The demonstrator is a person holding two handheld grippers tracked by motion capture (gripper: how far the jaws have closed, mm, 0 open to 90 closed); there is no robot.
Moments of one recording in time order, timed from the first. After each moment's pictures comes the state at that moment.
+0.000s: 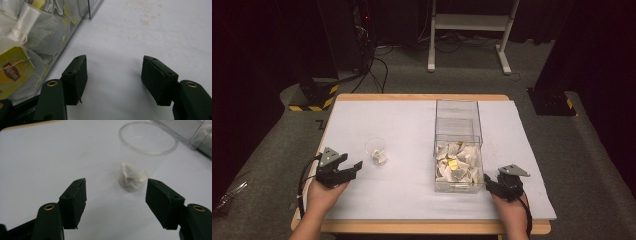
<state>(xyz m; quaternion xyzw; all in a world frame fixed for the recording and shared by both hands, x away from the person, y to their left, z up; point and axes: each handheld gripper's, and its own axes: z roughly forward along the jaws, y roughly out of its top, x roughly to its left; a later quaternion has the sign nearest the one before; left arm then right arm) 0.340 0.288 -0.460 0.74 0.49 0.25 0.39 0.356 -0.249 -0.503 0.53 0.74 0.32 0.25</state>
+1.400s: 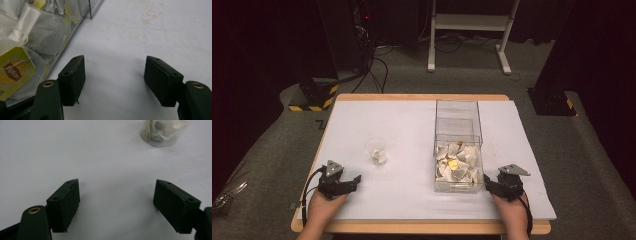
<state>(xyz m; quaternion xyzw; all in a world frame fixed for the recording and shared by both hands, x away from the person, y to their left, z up) 0.334 0.296 -0.509 0.75 0.52 0.24 0.33 0.358 -0.250 -0.503 0.53 0.75 0.32 0.24</state>
